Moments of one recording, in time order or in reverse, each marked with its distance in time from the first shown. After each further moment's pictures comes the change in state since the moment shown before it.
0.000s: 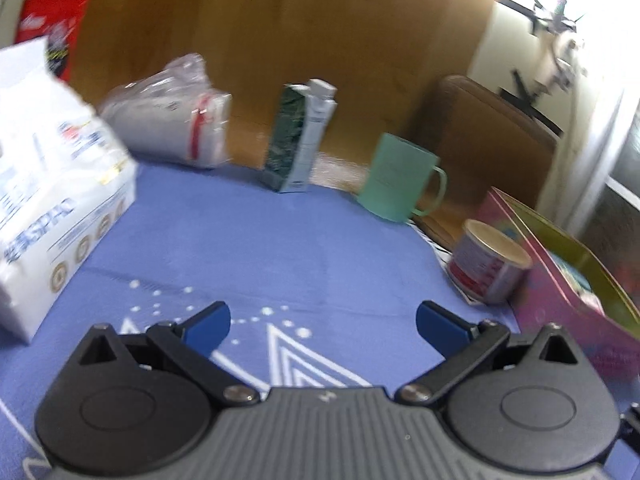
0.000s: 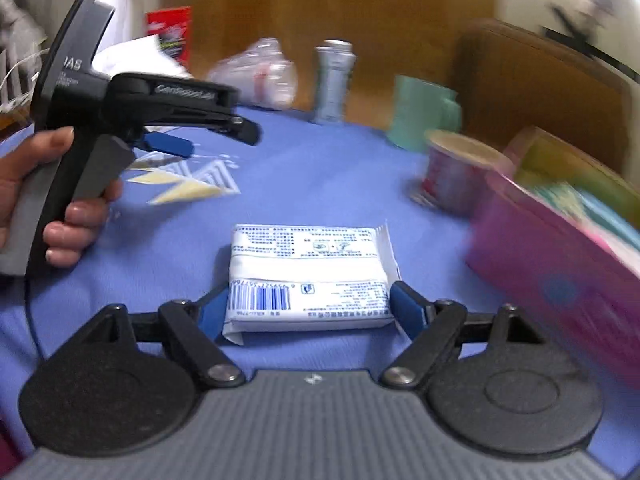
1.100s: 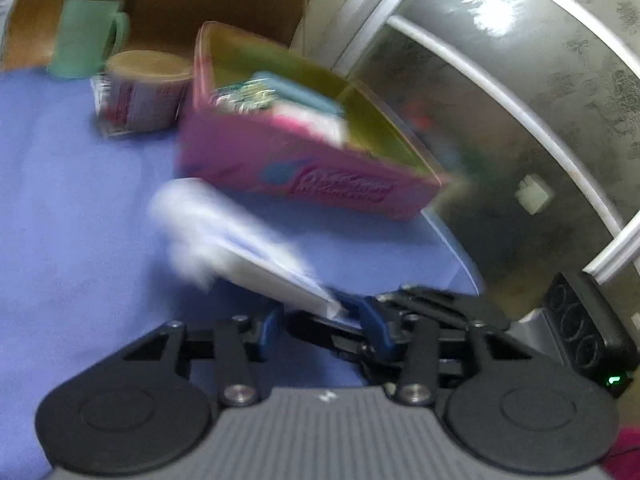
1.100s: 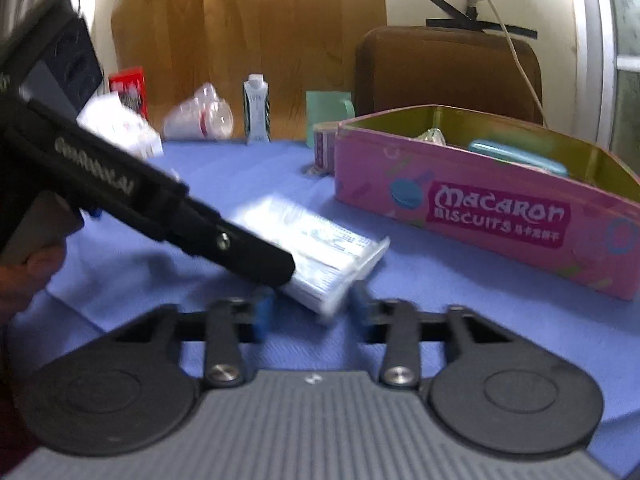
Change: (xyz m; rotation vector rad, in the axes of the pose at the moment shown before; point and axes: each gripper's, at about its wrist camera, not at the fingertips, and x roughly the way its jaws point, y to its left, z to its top) left arm -0.016 -0.180 -0.046 0.199 0.395 -0.567; right arm -0.063 -0.071 -0.056 0.122 -0.169 0.083
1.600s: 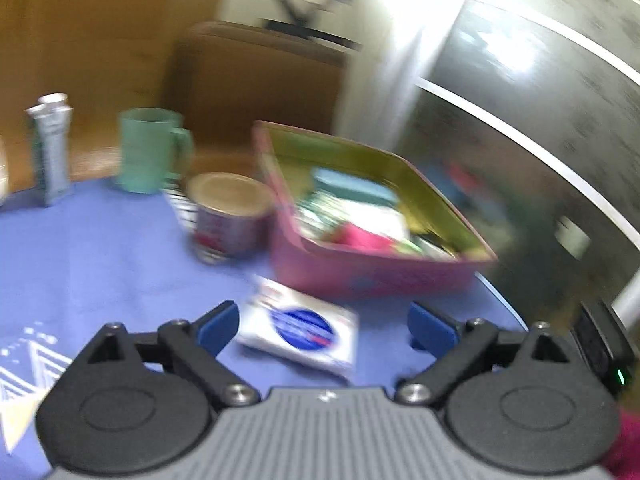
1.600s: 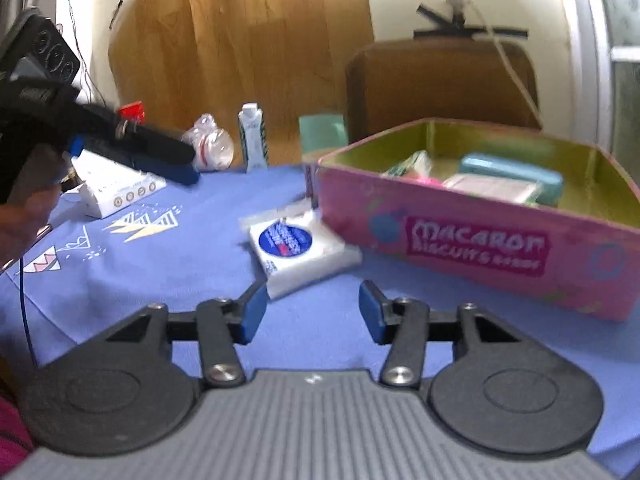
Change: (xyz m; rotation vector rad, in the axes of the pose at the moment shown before) left arm -0.065 0.035 0.055 0.045 -0.139 0.188; right arm 0.007 -0.022 0.021 0.008 0.014 0.010
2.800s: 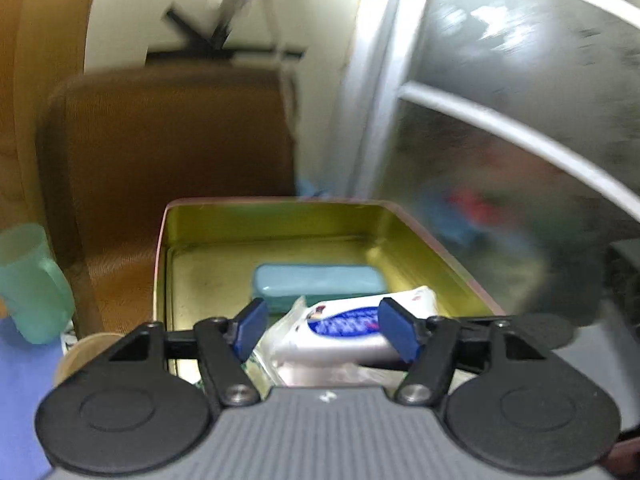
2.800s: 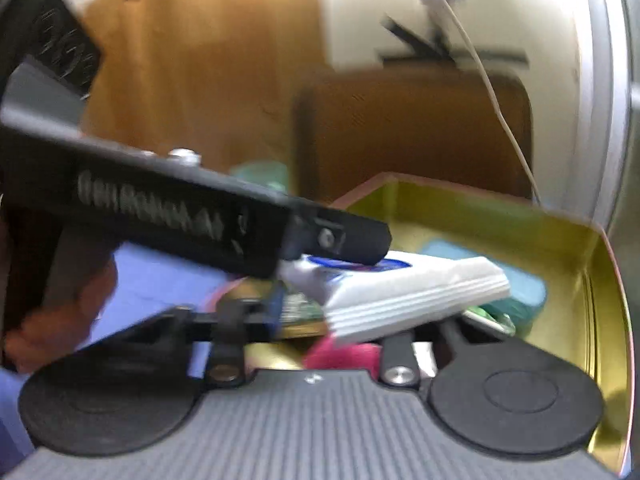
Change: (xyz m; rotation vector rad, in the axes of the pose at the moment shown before) left arm 0.174 -0.082 0.095 0.157 -0.003 0.034; right arm 0.055 -0.100 0.115 0.068 0.090 -0.108
